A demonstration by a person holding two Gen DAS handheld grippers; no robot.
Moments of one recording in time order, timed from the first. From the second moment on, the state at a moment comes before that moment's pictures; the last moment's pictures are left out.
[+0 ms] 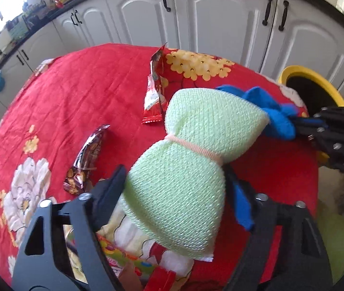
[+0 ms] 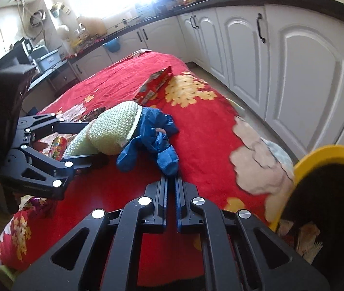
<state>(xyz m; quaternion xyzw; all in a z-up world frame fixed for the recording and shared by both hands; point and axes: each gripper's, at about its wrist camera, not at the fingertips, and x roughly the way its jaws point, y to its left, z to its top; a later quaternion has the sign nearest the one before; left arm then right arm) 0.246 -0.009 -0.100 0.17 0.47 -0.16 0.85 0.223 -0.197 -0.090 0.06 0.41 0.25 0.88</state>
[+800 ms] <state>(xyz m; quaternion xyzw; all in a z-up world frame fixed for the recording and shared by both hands) 0.196 -0.024 -0.058 0.05 0.40 -0.16 0.90 0.180 -0.225 -0.050 0.07 0.36 0.25 0.90</state>
